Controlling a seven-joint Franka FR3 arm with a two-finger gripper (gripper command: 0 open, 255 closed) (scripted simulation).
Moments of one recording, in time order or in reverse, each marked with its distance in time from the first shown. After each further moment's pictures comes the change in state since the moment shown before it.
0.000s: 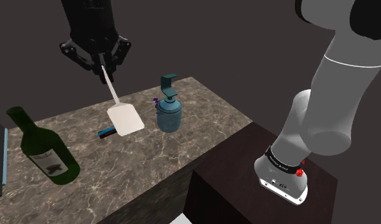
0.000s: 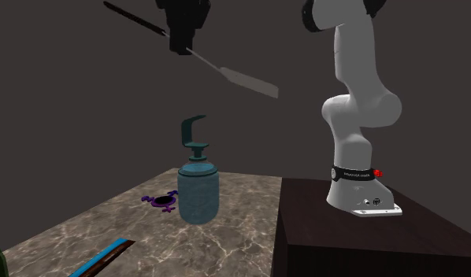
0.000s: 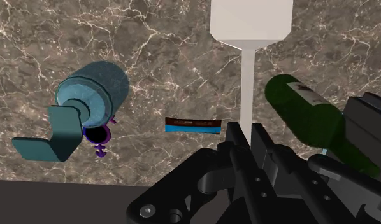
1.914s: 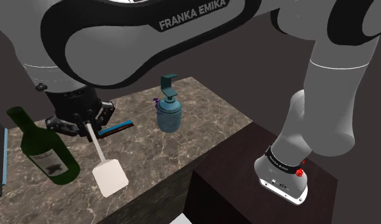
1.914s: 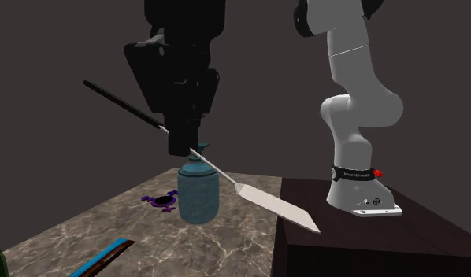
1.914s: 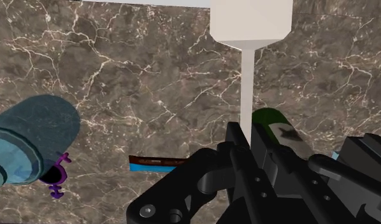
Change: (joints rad) arm 0.100 0.157 0.034 -0.124 -0.087 0.251 0.181
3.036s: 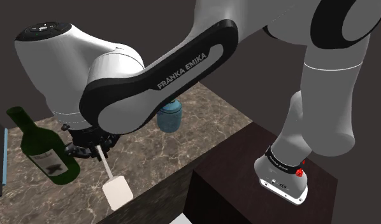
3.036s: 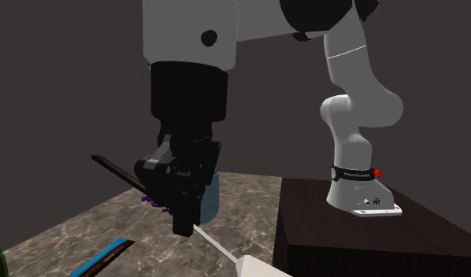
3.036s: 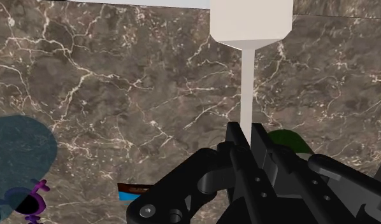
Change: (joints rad) arm 0.006 0.068 -0.019 -0.138 -0.046 0.197 0.040
